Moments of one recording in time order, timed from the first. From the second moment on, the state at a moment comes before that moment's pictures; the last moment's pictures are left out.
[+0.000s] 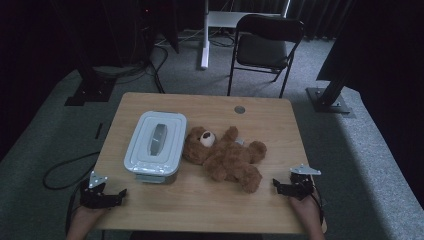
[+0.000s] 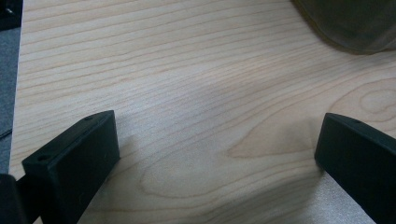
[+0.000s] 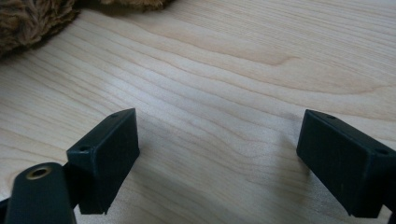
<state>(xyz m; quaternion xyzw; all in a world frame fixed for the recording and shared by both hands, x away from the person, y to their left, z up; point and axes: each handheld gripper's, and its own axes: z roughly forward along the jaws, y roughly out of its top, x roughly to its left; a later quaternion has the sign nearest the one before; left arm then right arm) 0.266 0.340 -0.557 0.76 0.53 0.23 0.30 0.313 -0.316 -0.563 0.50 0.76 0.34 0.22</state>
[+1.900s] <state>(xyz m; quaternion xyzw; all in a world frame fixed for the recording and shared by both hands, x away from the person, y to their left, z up) 0.268 0.341 -0.557 0.77 0.52 0.22 0.31 0.329 -0.271 -0.472 0.40 0.79 0.43 0.15</state>
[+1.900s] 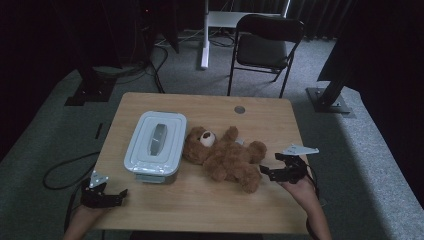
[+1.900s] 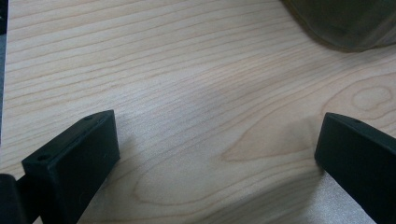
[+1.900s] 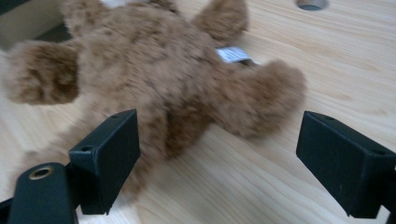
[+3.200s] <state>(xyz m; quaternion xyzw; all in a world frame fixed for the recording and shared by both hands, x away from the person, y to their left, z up) 0.267 0.340 -0.557 0.77 0.52 0.22 0.31 0.408 -0.185 -0.488 0.32 0.85 0.42 0.04</state>
